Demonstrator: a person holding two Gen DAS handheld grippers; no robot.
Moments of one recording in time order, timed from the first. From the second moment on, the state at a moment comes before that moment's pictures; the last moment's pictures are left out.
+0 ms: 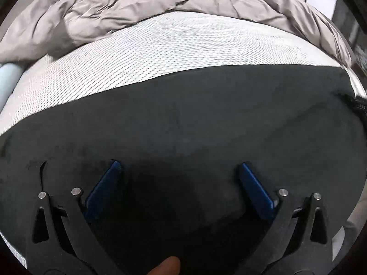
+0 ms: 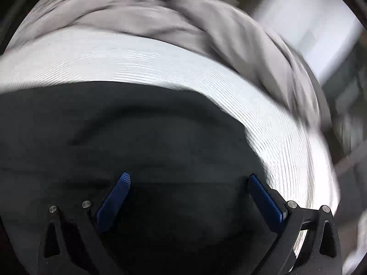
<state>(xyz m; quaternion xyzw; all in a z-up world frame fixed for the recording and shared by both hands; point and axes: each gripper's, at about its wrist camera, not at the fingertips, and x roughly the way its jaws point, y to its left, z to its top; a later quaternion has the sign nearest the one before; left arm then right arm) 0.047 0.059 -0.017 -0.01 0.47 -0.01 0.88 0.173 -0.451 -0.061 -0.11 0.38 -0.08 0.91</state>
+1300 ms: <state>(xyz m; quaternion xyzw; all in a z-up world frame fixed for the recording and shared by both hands) 0.019 -0.038 -0.001 0.07 0.43 -0.09 0.90 0.074 -0.304 -0.079 -0.17 0.34 0.15 0.91</state>
